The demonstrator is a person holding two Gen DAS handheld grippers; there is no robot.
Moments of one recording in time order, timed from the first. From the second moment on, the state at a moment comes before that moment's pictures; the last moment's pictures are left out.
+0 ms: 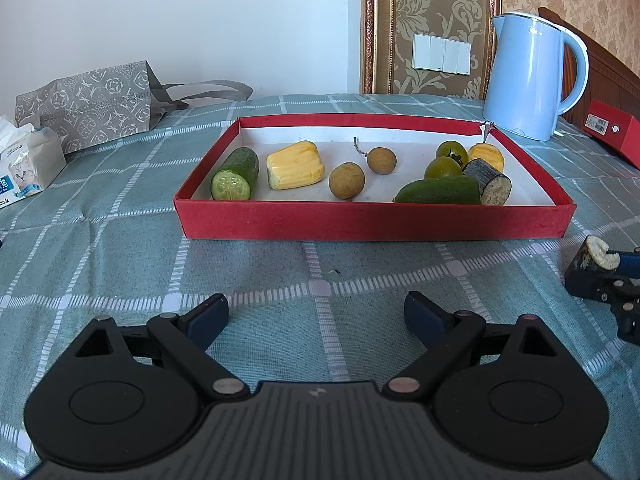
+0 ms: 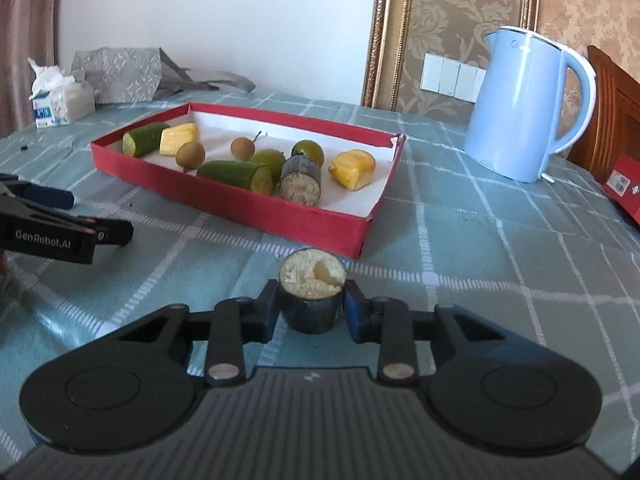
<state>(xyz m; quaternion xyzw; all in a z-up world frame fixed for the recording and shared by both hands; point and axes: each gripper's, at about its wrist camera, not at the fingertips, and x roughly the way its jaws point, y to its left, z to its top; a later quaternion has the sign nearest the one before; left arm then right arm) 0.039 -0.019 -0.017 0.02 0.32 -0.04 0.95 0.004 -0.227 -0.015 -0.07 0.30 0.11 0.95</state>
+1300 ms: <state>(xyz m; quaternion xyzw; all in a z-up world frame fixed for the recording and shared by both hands) 0.039 -0.019 -0.016 0.02 0.32 -0.04 0.95 0.163 -0.123 0.012 -0.13 0.30 0.13 0.94</state>
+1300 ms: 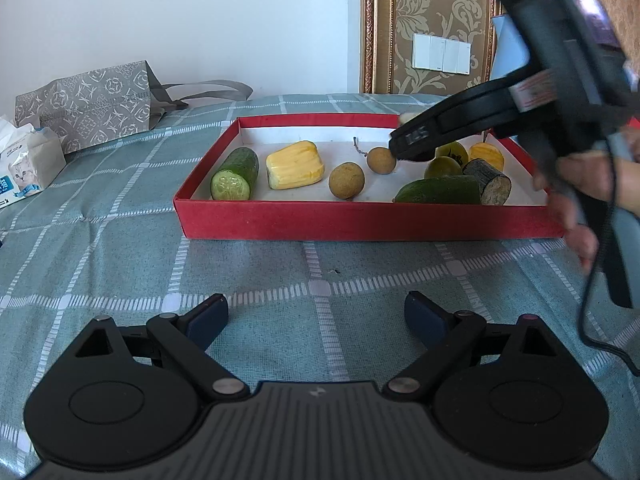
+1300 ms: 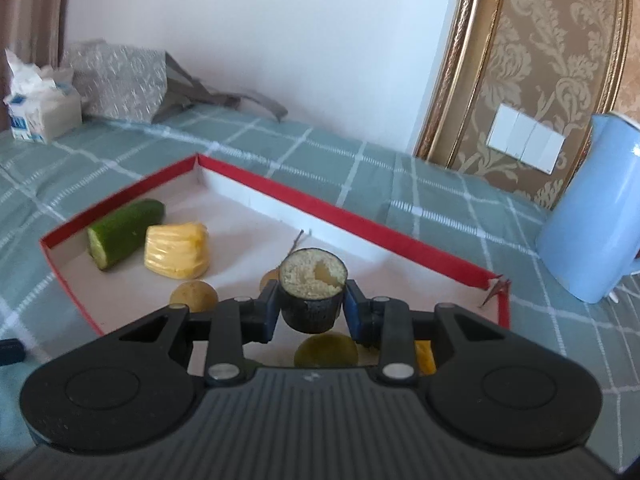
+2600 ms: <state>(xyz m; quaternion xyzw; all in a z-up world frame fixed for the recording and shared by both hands) 0.041 -0.022 -0.017 0.02 0.33 -0.05 0.94 0.051 -0.309 0.002 0.01 0.23 -0.08 0.97</state>
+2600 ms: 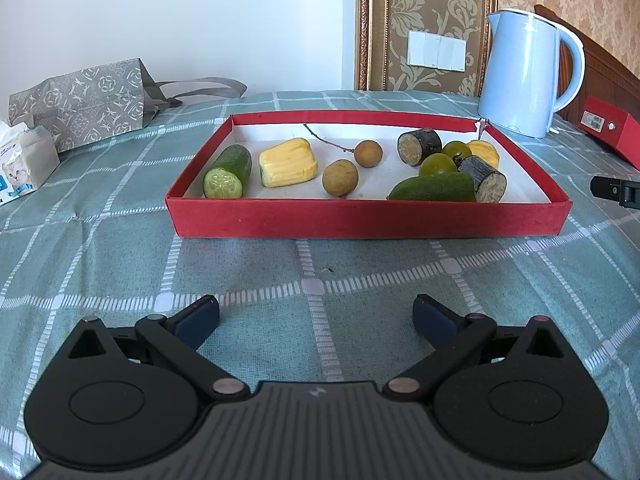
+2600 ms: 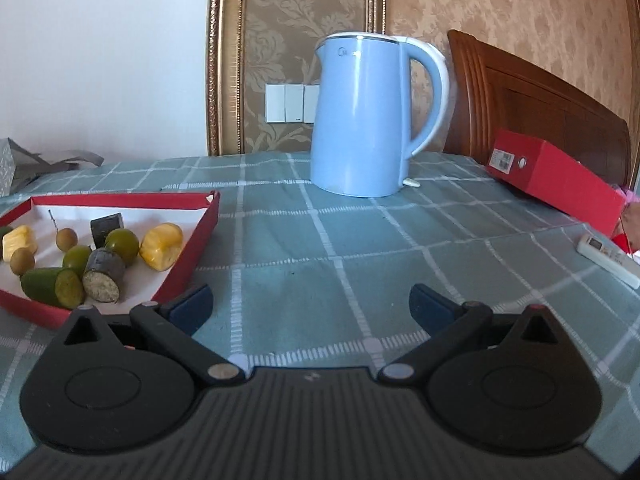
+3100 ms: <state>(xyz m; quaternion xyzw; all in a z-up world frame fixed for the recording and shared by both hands) 0.028 -0.036 -0.006 -0.01 0.32 0.01 0.95 -0.005 -0.187 0.023 -0.09 0.18 0.04 0.98</state>
